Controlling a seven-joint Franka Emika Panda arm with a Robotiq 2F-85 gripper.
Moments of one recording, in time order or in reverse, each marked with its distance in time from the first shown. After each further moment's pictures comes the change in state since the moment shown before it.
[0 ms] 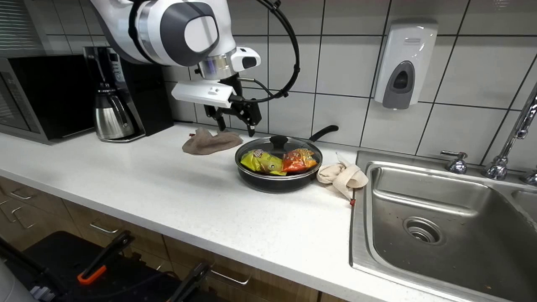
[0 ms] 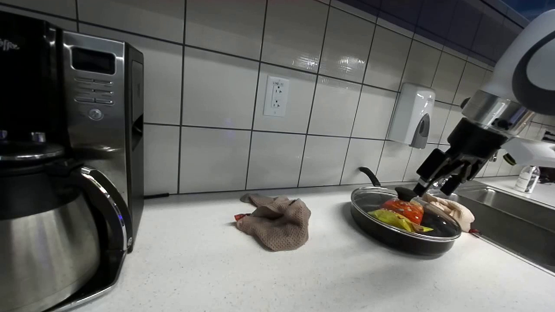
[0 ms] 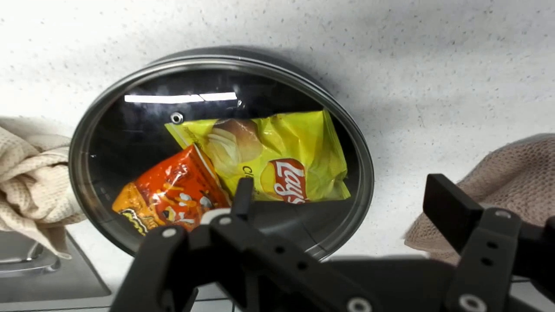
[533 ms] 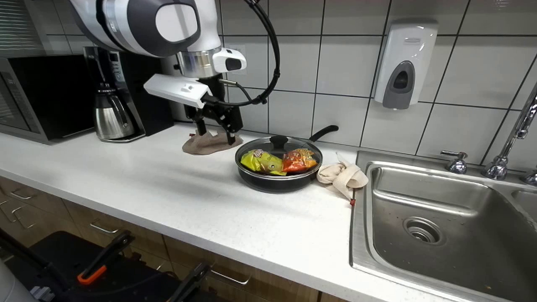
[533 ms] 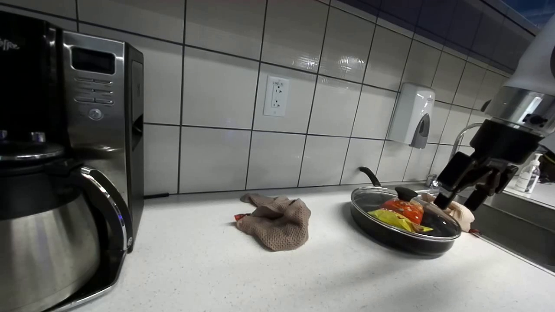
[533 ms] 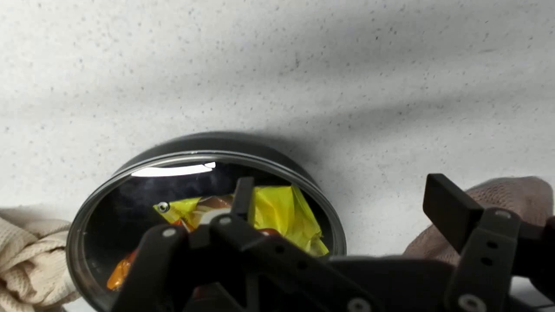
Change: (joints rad) arm 0.057 -0.141 -0.023 -0.099 0.088 -0.155 0.022
